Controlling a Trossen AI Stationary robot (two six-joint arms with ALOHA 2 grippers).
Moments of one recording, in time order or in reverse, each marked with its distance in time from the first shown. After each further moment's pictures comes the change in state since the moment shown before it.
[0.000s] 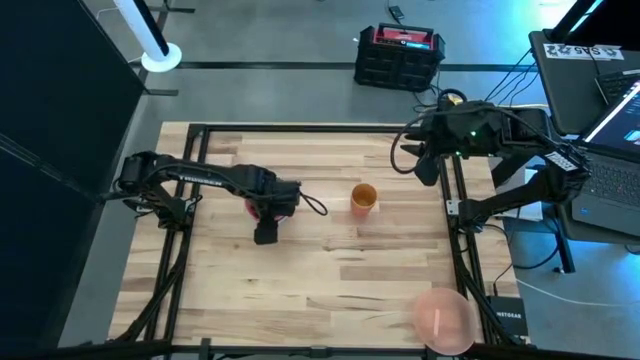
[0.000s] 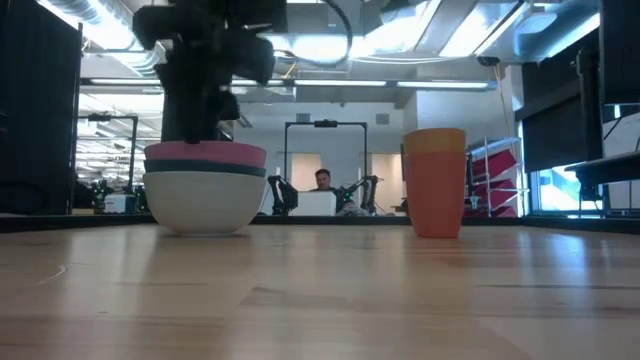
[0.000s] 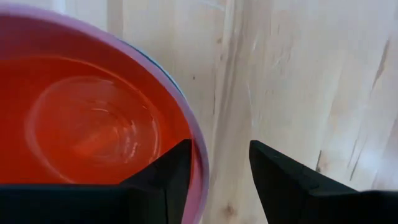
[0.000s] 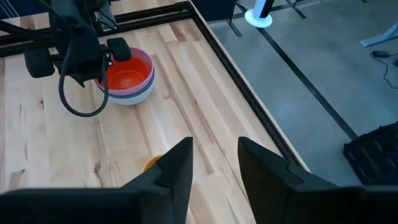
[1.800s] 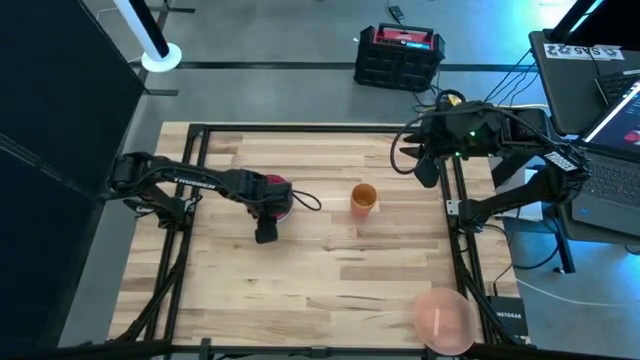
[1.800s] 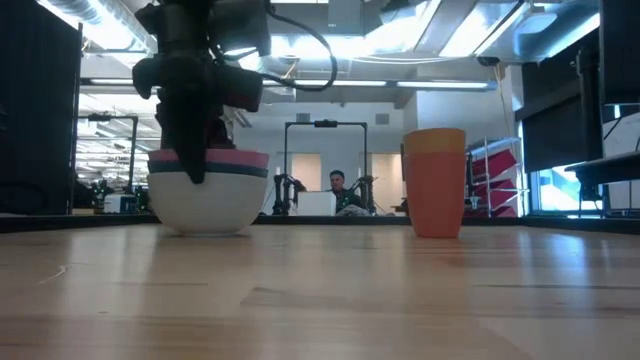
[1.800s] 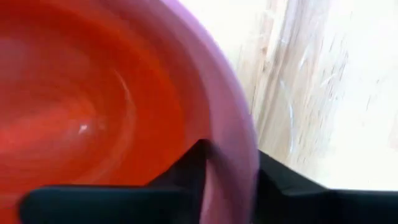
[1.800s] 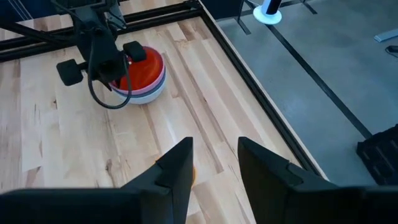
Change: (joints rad) left arm -0.006 -0.075 -0.202 0.185 -0.079 -0.080; right arm 0.000 0.013 -0.016 -0.028 -0.058 0.015
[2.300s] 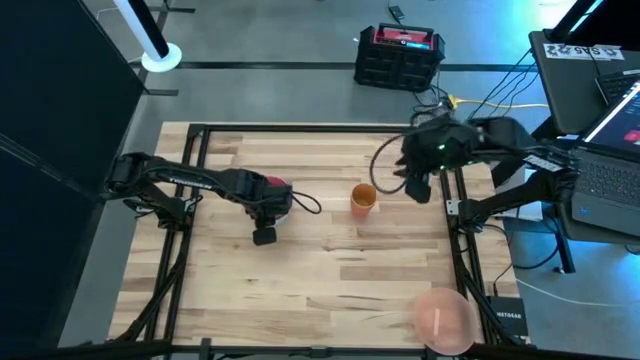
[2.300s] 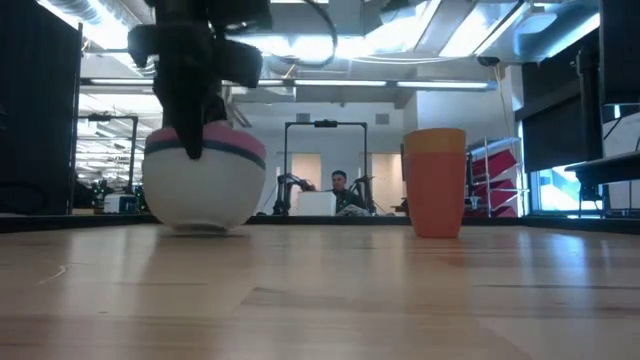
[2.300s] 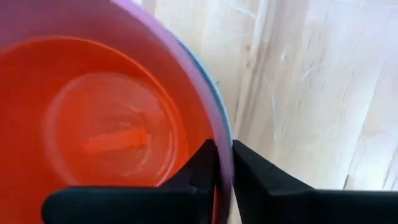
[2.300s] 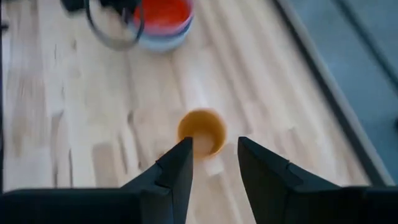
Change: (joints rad) left arm -0.035 -0.013 0.100 -0.102 -0.026 -0.026; right arm 0.000 0.011 -0.165 -0.009 -0.165 0.007
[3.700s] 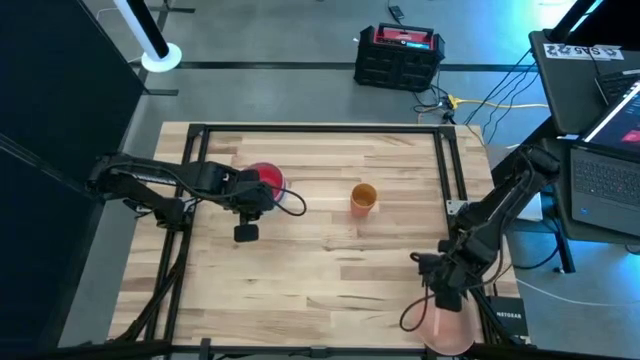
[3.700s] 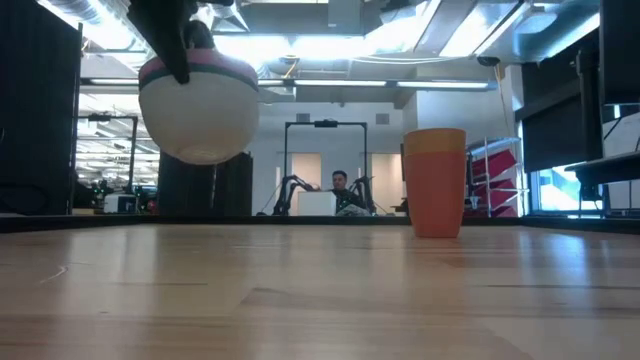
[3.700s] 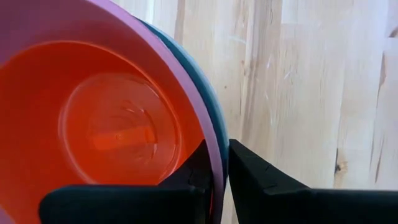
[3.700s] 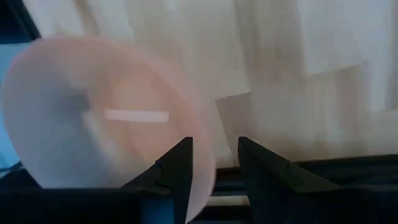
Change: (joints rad) left arm -0.100 -0.192 0.120 -0.183 -0.162 0.032; right arm 0.987 0.004 -0.737 0.321 -0.202 0.915
